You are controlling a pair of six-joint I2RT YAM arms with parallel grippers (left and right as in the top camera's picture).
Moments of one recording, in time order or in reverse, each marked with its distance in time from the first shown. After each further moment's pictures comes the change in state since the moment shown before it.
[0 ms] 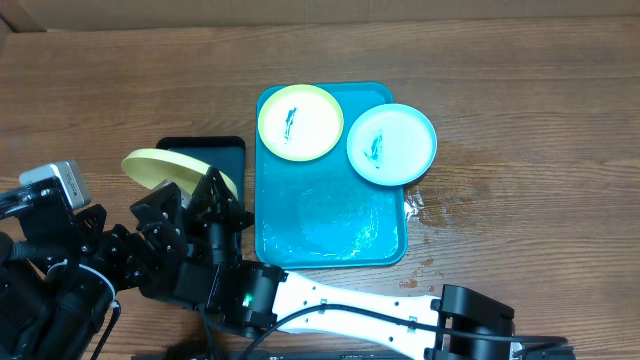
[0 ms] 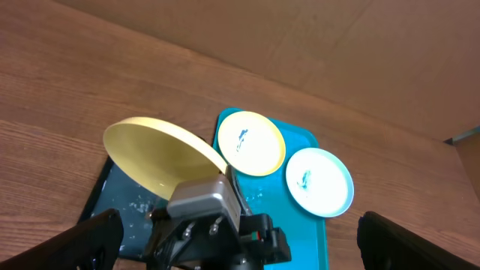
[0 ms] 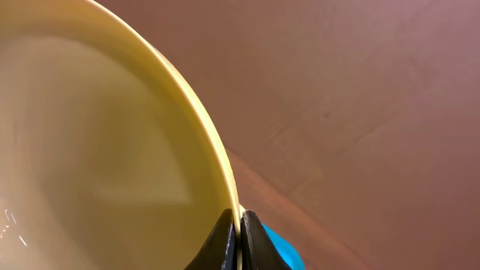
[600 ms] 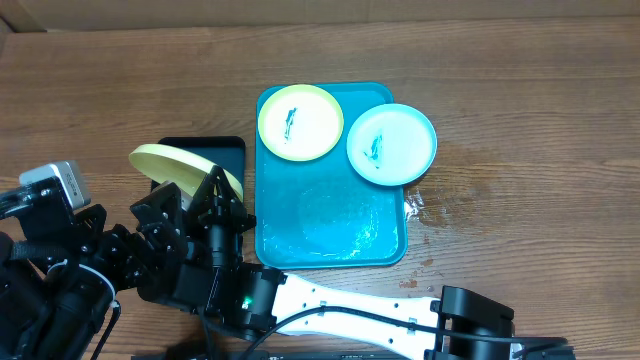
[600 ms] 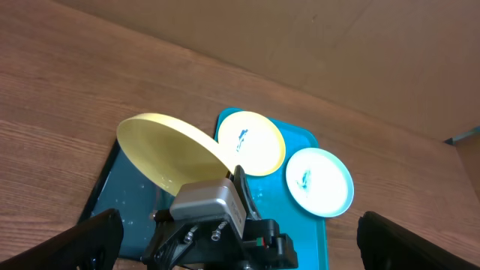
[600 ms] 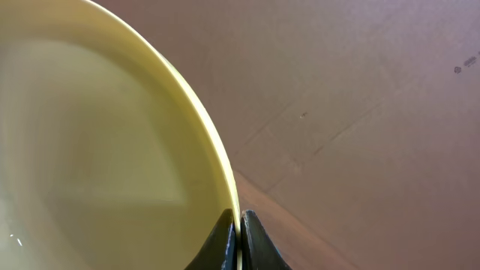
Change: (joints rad) left arm 0.000 0.000 0.000 0.000 0.000 0.000; right arm 0.006 0.000 0.000 0.014 0.069 -0.031
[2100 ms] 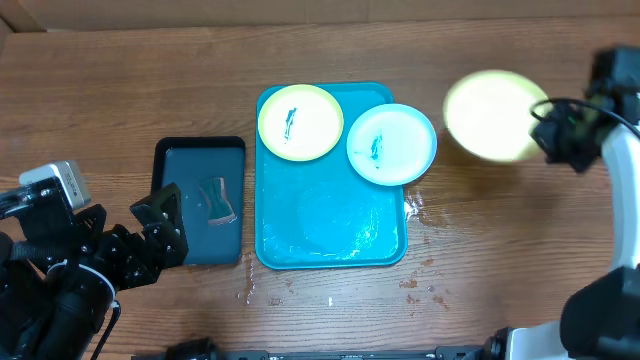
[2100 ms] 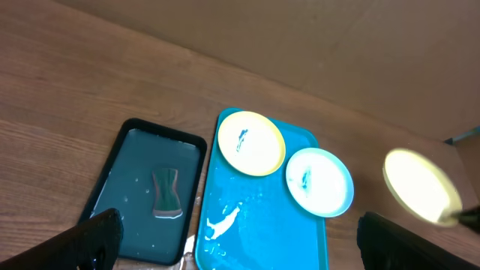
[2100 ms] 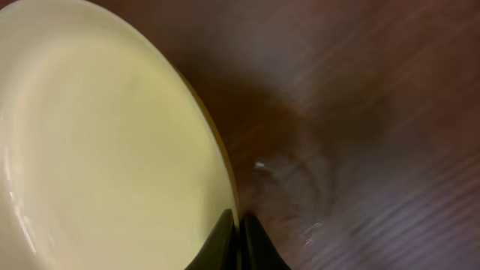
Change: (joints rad) left arm 0.000 0.000 0.000 0.000 0.000 0.000; right arm -1.630 -0.340 -0.172 -0.978 -1.343 0.764
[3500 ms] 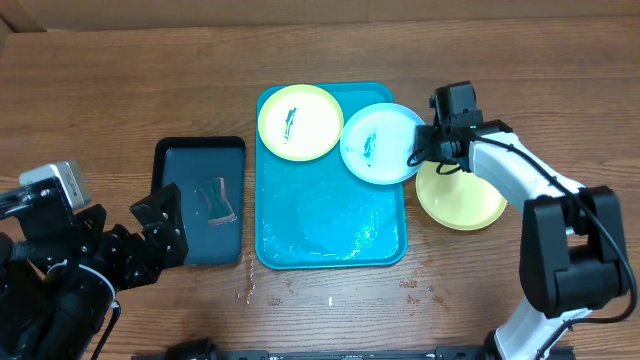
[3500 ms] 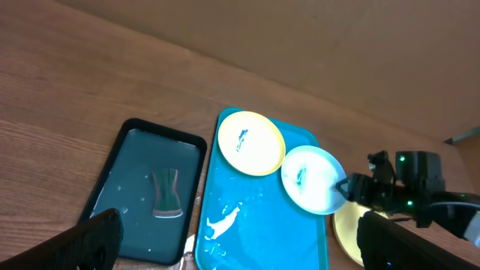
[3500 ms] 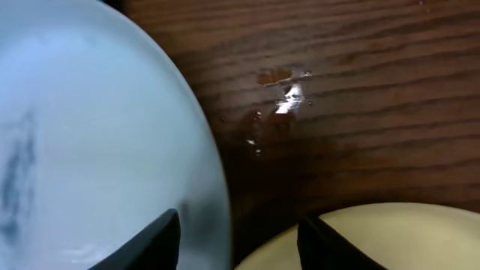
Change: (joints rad) left arm 0.000 0.000 0.000 0.000 0.000 0.000; right arm 0.461 0.235 -0.292 0.692 0.066 -0.275
